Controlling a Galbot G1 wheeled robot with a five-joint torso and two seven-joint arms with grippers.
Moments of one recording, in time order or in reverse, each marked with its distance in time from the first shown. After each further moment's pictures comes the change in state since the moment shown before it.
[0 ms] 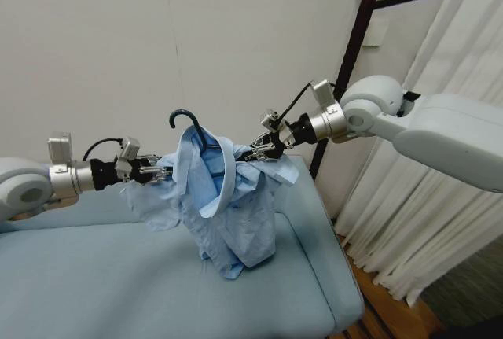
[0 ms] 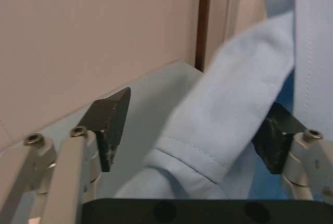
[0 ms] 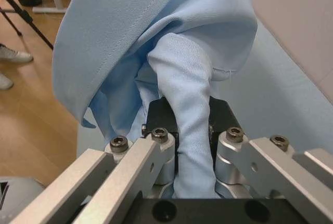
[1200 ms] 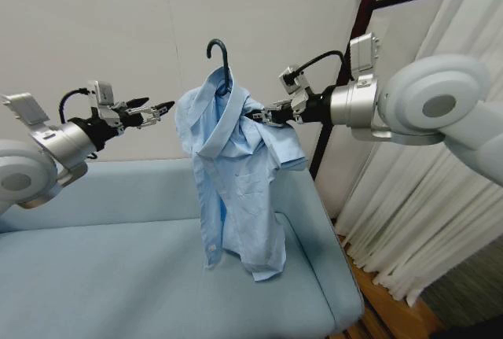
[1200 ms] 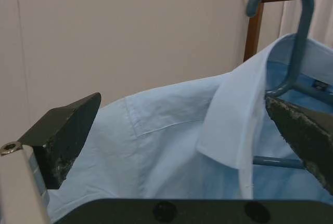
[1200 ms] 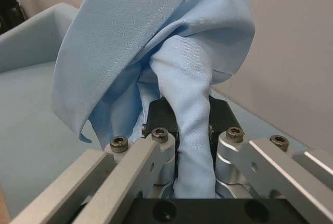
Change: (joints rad) left arm -0.274 -0.204 0.035 -0.164 -0.135 -0.019 -0.511; right arm -0.131 -0.083 0.340 0.266 0.469 -0.148 0.905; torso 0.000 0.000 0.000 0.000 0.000
